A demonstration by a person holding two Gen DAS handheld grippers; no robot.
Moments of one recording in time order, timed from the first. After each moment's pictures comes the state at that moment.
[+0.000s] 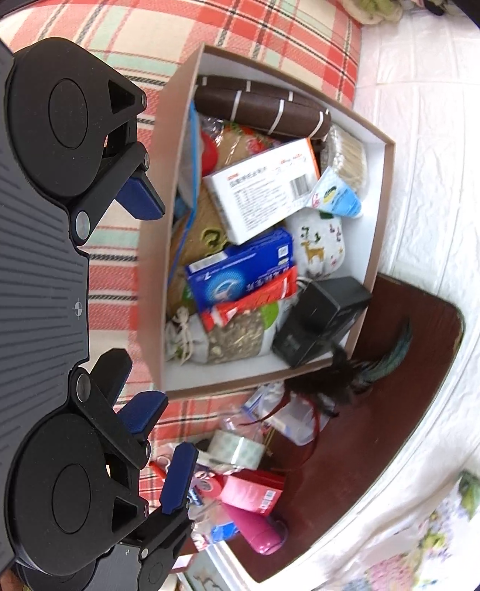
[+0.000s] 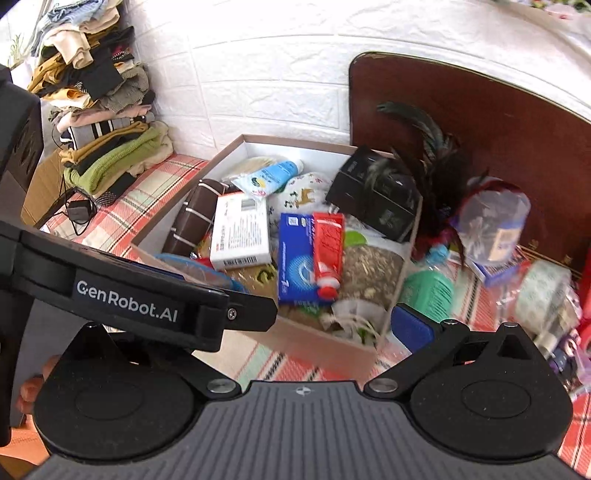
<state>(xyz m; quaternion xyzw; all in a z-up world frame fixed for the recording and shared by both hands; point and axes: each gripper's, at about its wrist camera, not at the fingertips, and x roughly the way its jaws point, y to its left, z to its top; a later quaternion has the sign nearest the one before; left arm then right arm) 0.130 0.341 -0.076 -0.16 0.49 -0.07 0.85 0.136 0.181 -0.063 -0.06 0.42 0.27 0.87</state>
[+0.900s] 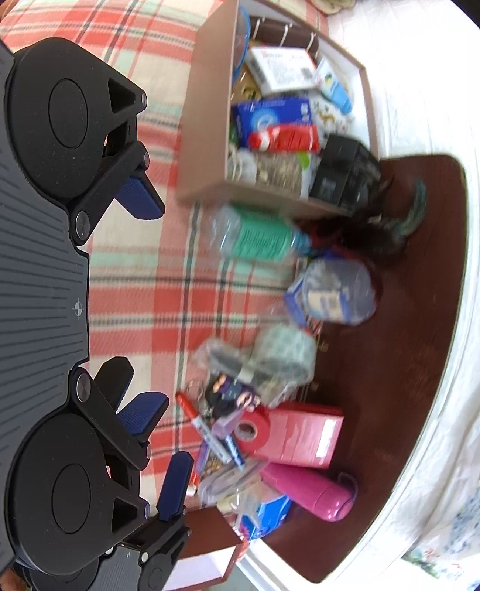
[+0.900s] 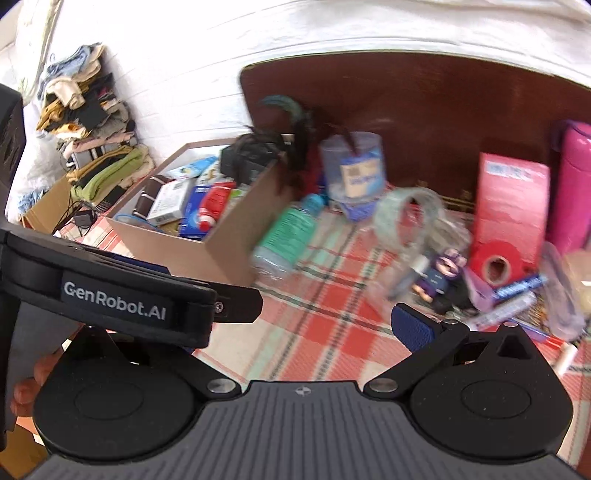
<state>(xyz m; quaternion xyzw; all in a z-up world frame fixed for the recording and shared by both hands) 0.104 0.098 -0.065 -0.09 0.49 -0.02 0.87 0.112 -0.054 -0.082 0.01 0.40 0.28 0.87</state>
